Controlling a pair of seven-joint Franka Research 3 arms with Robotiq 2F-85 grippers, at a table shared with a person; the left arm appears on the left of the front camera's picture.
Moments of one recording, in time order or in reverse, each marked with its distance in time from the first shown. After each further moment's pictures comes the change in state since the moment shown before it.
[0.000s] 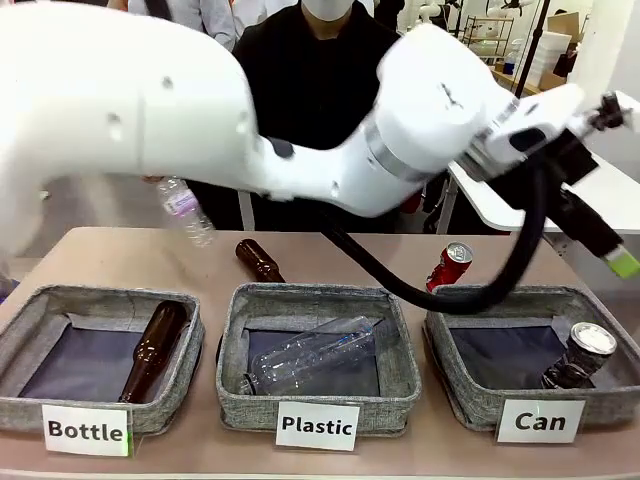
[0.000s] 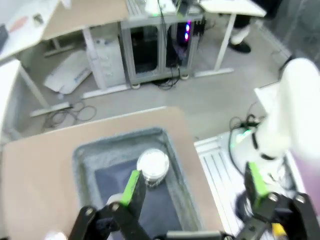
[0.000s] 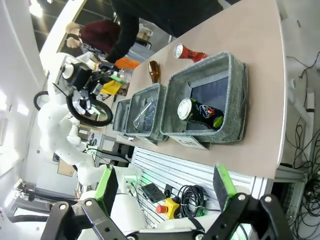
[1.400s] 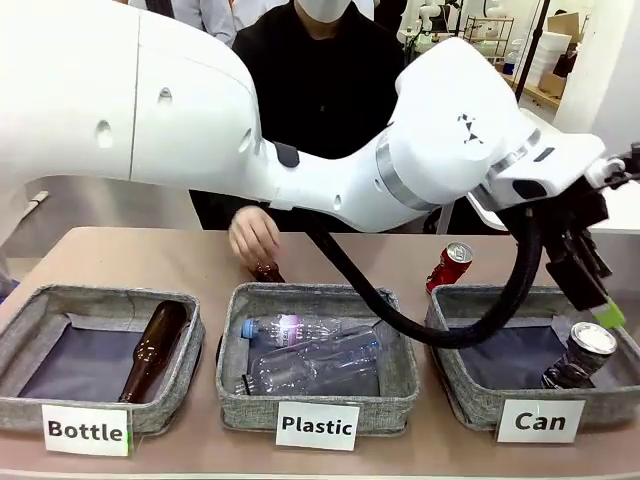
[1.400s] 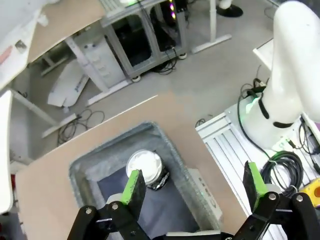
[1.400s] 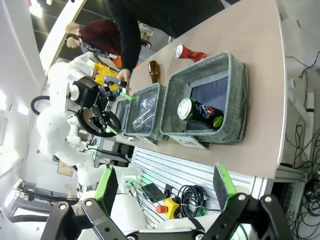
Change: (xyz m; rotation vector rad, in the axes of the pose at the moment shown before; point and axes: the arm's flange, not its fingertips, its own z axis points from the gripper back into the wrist) left arm -0.010 -0.020 -0.050 0.006 0.090 -0.246; right arm 0.001 0.000 -0.001 0.000 0.003 -0.001
